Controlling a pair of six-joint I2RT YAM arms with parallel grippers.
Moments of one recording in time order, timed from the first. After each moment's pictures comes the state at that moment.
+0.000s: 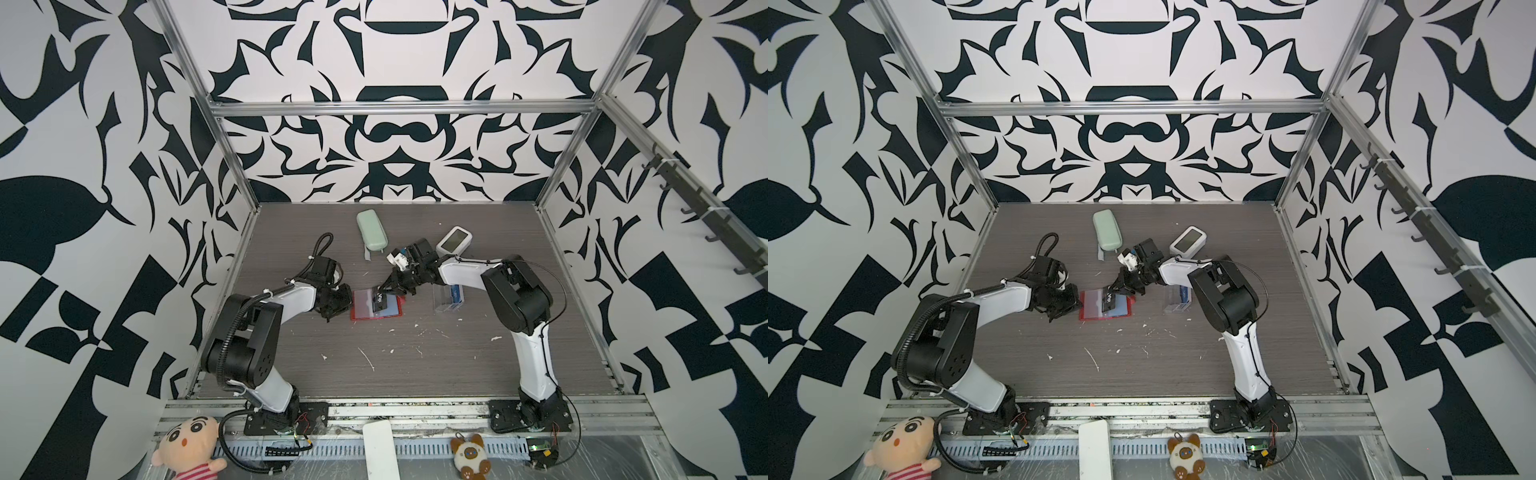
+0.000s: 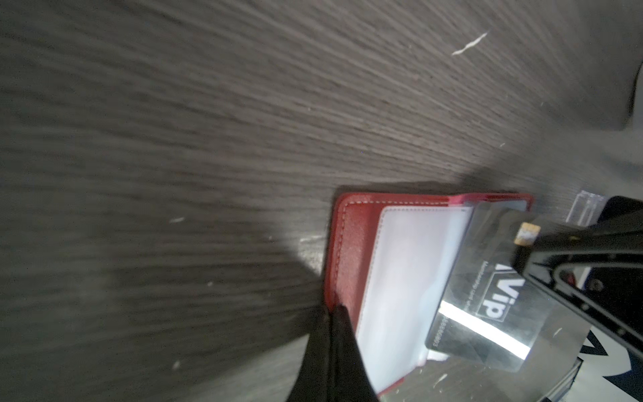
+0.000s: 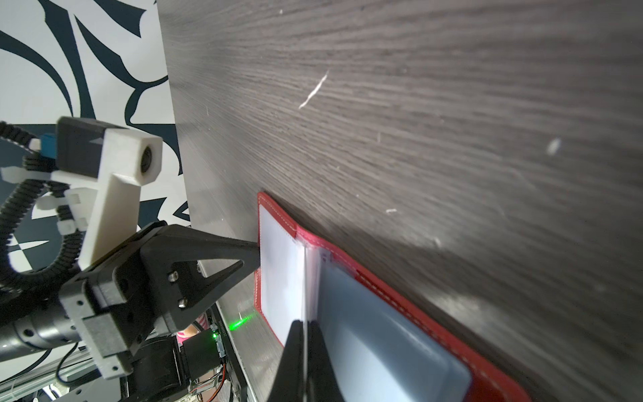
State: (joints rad) left arm -0.29 1.61 0.77 -0.31 0.35 -0.62; right arm 0.59 2.13 1.34 -0.13 -0.79 0.70
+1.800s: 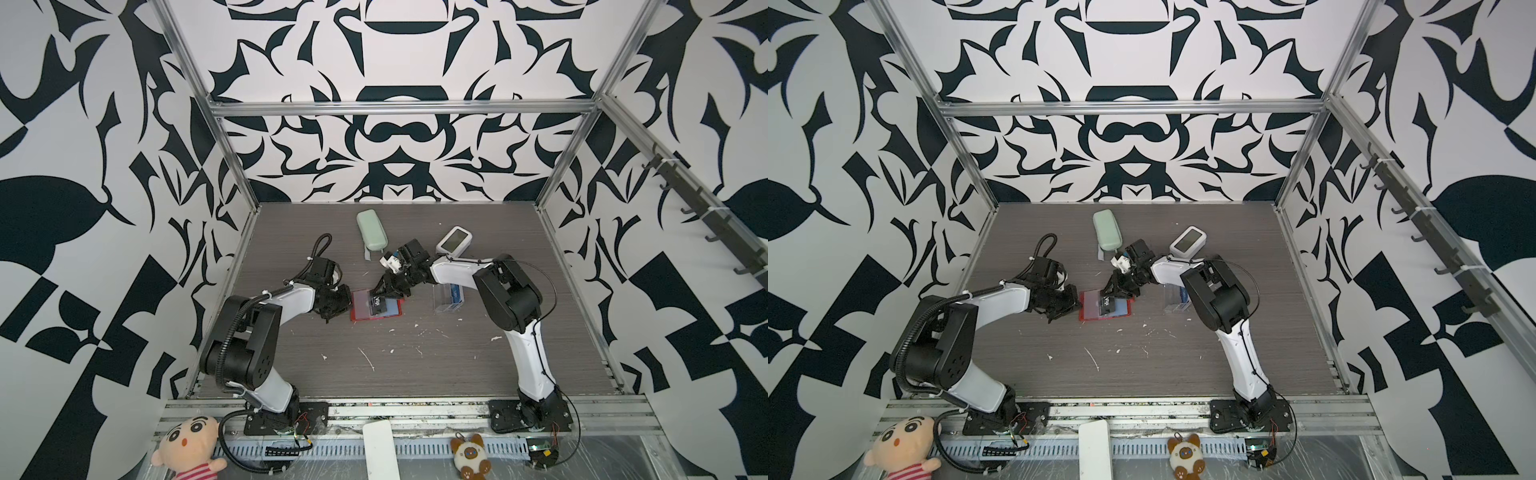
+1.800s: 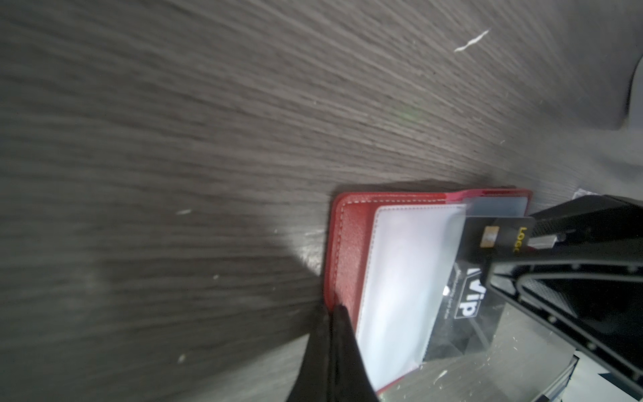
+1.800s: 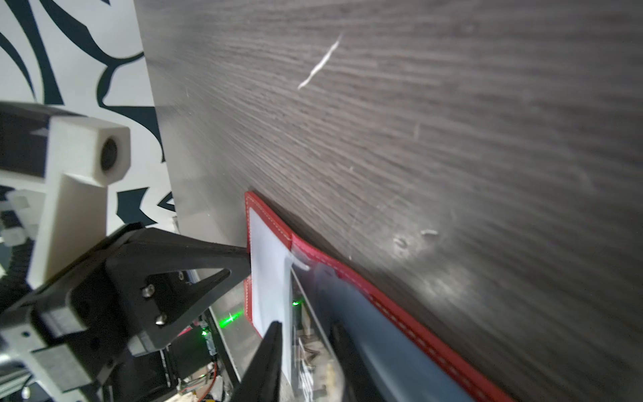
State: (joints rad) left arm -0.29 1.59 0.75 -0.31 0.36 -0.62; right arm 0.63 2.20 1.44 -0.24 -0.76 0.65
